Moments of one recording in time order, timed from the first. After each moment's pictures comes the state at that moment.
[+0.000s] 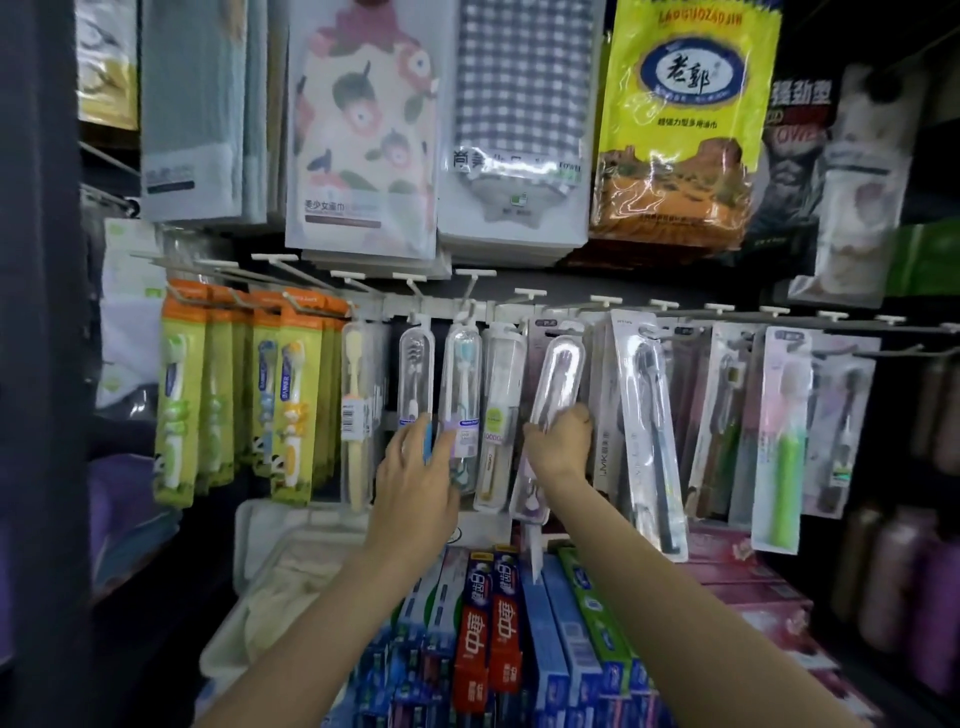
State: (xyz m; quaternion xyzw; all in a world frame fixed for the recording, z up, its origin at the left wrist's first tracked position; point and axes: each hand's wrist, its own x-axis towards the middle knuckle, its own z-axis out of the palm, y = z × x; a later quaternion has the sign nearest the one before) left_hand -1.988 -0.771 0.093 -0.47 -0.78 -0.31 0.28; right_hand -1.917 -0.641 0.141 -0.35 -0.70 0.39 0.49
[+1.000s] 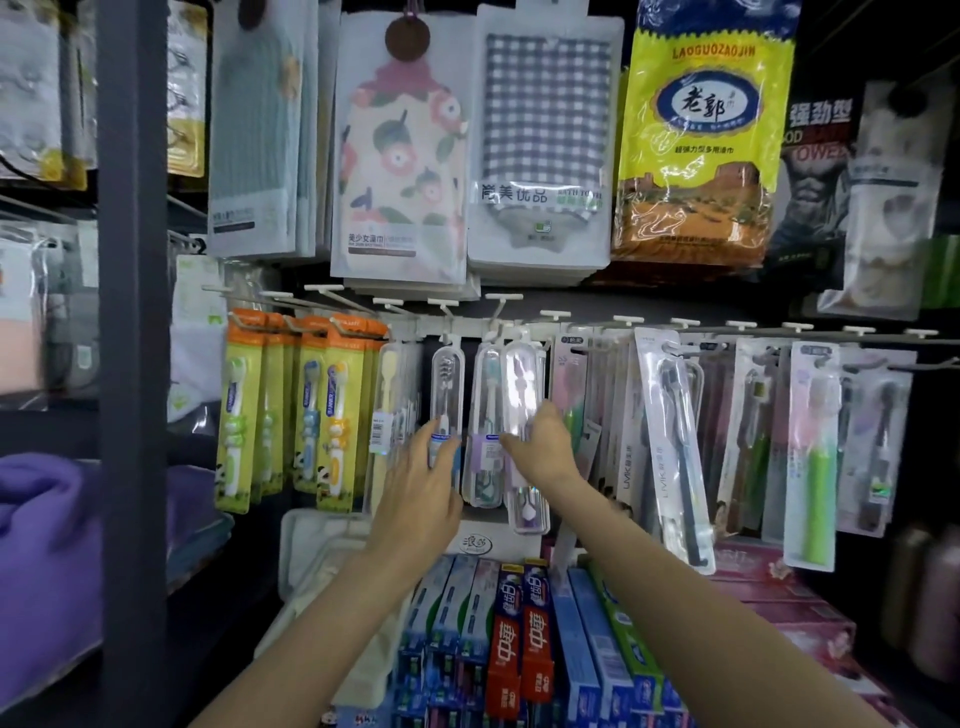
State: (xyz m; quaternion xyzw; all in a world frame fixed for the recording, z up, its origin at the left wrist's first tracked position) left_hand -1.989 -0.809 0.105 -0.48 -0.77 -0.31 0.28; right_hand -1.927 -0.673 0.155 -0.24 -0.83 0.30 0.40
